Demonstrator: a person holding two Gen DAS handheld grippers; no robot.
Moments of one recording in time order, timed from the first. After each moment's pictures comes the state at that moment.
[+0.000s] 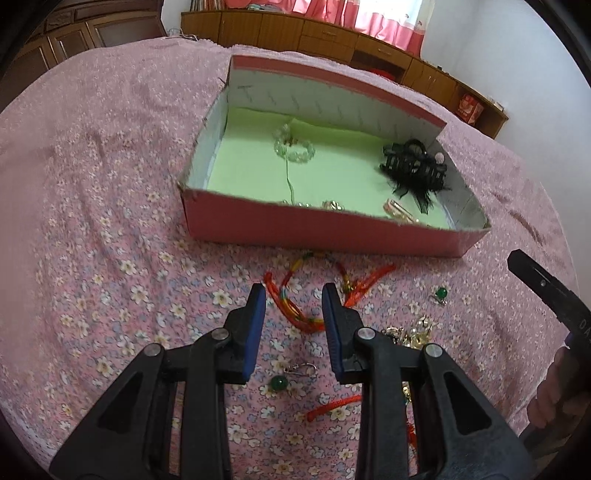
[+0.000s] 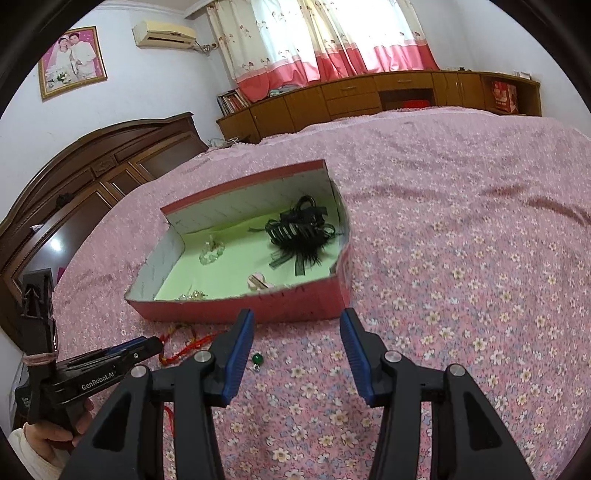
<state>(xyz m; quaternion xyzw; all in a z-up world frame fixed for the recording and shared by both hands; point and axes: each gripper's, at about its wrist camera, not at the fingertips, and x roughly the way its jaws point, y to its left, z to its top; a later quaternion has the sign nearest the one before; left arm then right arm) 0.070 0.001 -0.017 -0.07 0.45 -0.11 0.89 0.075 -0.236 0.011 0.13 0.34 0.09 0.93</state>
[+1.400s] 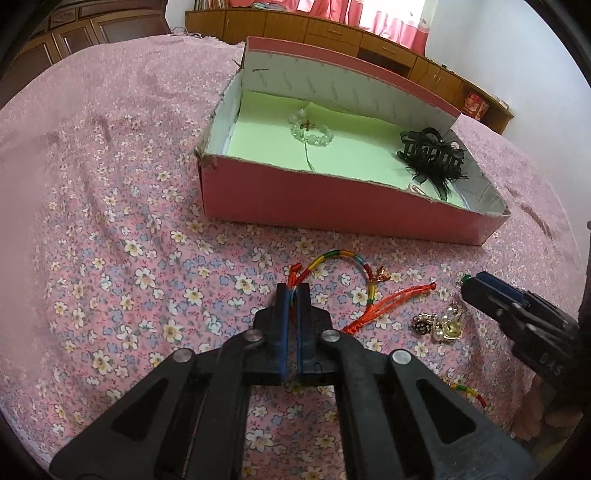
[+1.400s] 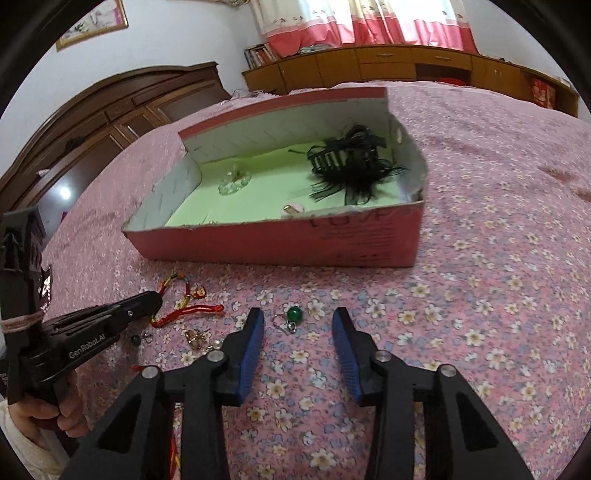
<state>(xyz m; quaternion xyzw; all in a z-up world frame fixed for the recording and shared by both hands) 0.064 0.015 -0.033 -0.07 0.45 -0.09 0.89 0.095 -0.187 -0.034 0.07 0.41 0.14 0.90</state>
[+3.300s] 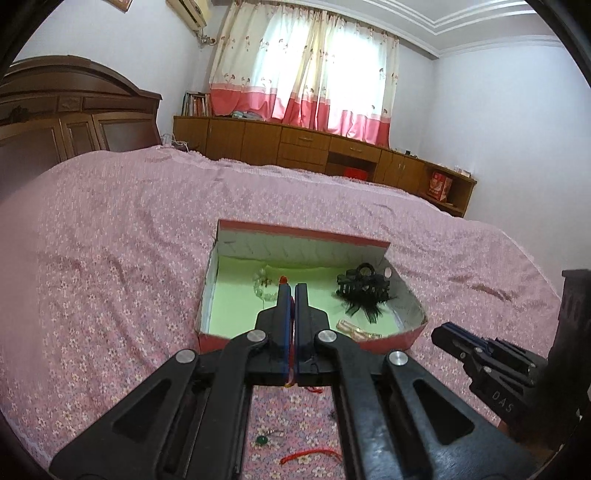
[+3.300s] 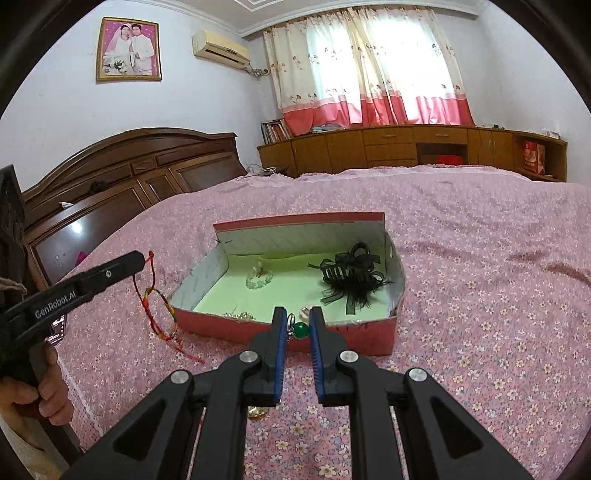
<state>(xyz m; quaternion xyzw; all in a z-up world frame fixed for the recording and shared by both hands) 0.033 0.005 0.076 -0.07 0.23 -0.12 0.96 0.052 -0.194 0.040 0.07 0.25 0.14 0.96</state>
